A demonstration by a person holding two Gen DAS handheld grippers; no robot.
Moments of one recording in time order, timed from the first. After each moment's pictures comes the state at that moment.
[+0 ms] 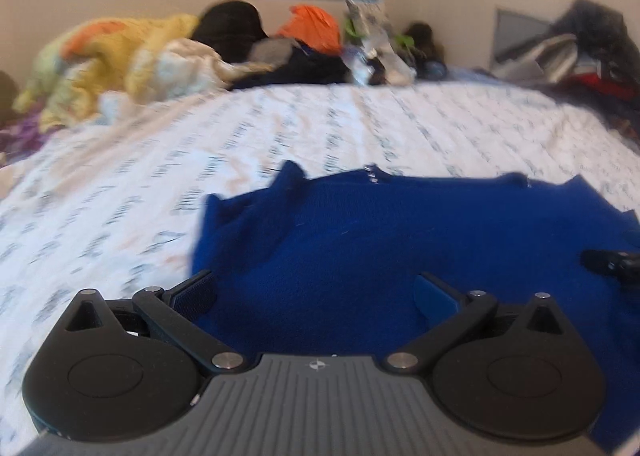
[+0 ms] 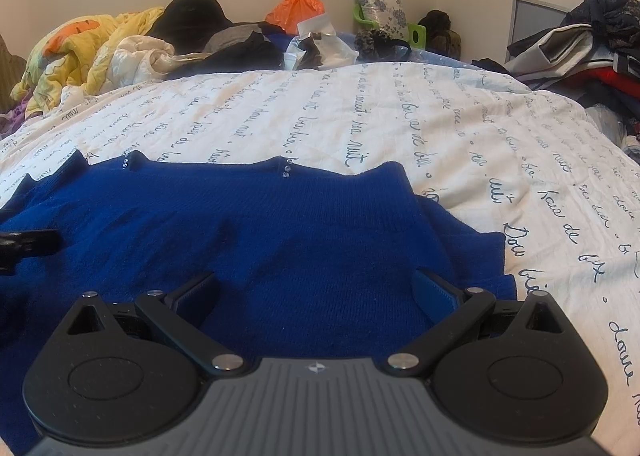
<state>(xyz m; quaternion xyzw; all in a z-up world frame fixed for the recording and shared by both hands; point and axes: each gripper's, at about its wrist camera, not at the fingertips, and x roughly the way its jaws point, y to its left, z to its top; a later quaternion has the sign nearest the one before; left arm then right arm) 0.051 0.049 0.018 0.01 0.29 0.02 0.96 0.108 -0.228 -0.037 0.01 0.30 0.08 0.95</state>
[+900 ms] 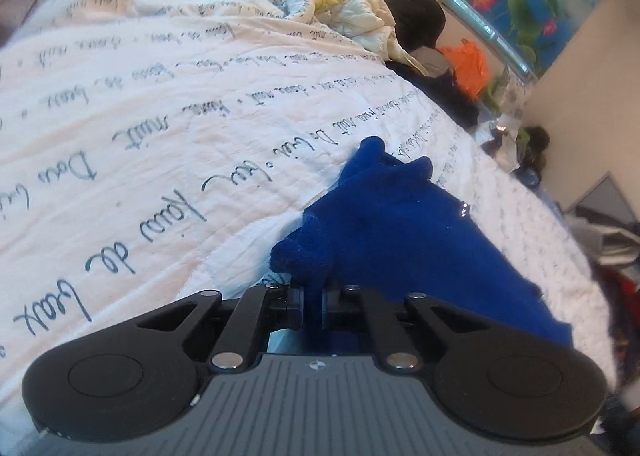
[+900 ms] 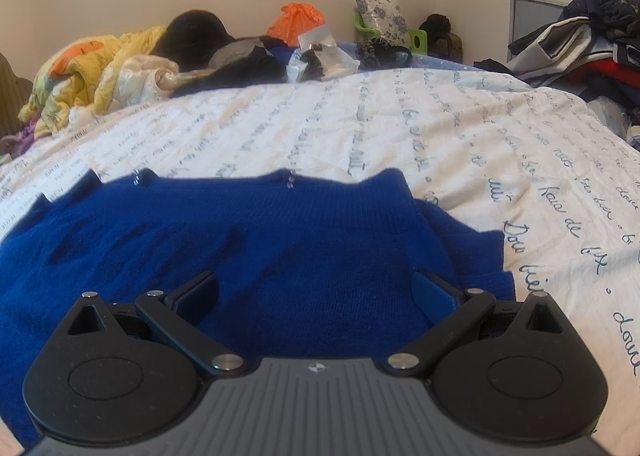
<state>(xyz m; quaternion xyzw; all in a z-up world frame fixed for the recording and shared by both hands) -0.015 0.107 0.027 -0.29 0.31 0.16 0.89 0.095 -0.242 -0.023 0.07 0.27 0.09 0.95</state>
